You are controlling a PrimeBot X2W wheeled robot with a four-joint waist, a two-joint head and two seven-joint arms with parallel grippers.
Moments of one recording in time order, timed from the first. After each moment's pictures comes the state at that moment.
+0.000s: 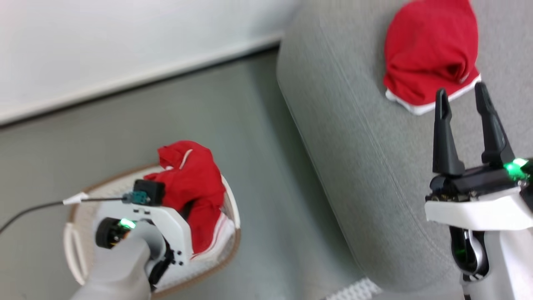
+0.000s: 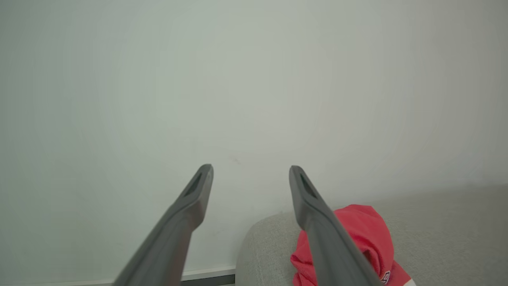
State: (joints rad) left arm -0.78 0.26 -0.92 1.09 -0.83 -0.13 -0.16; right arm -0.42 -0.05 0.09 0.02 0.32 0.13 -0.26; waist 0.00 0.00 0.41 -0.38
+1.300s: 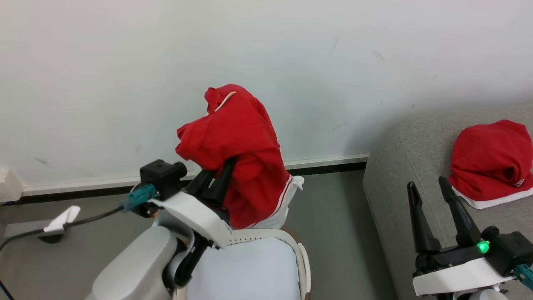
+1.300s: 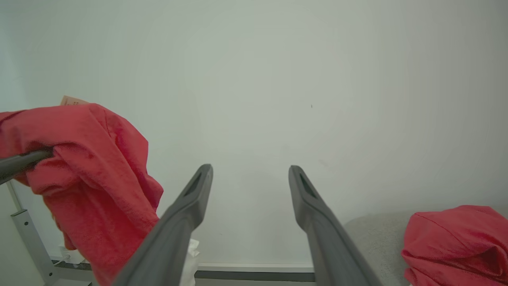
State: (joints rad) left arm -0.62 0.33 -0.72 0.36 -0.74 -0.01 -0.26; right arm -0.17 -0.12 0.17 0.13 0.39 0.13 -0.26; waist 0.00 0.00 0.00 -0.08
